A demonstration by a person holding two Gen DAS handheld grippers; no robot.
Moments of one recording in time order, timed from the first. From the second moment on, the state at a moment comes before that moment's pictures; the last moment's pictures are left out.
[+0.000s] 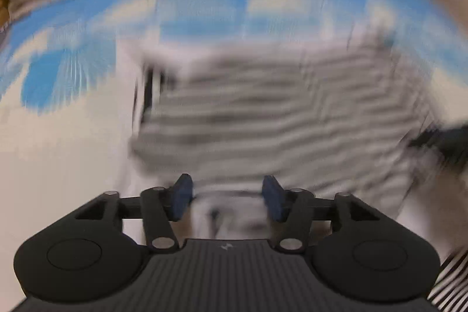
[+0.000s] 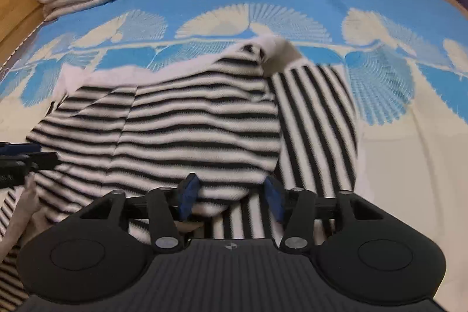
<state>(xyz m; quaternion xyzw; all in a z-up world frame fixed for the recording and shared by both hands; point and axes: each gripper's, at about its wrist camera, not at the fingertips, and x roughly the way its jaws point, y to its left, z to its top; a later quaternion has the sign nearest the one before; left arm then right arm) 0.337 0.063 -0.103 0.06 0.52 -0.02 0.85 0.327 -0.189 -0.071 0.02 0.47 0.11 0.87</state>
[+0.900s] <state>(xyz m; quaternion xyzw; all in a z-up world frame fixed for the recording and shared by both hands) 0.102 0.060 0.047 -0.01 0.34 0.05 0.94 0.082 -0.261 0.046 0.07 0.34 0.03 0.94</state>
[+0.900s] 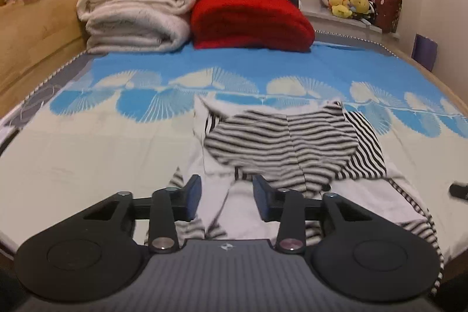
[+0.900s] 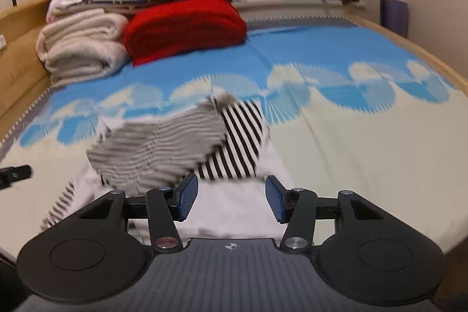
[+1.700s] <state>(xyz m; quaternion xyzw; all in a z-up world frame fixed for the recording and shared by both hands) 0.088 0.168 -0.039 -0.21 0.47 0.07 0.85 0.092 -0.280 -0.011 0.12 0.40 -0.02 0.91</state>
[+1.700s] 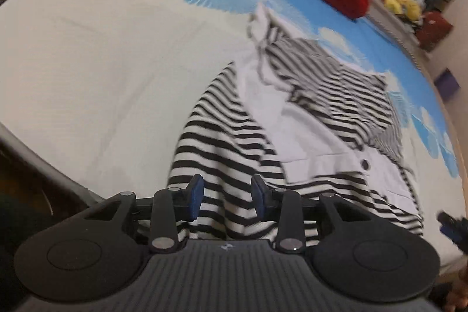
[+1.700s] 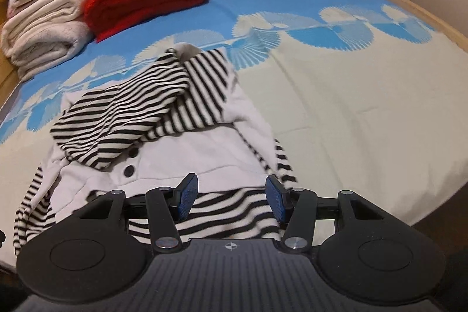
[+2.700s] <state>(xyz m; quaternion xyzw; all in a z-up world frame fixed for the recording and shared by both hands) 0.098 0.166 -0.083 -0.21 0.55 0.11 0.80 0.105 -0.315 -0.075 0.18 0.56 -0.08 0.81</state>
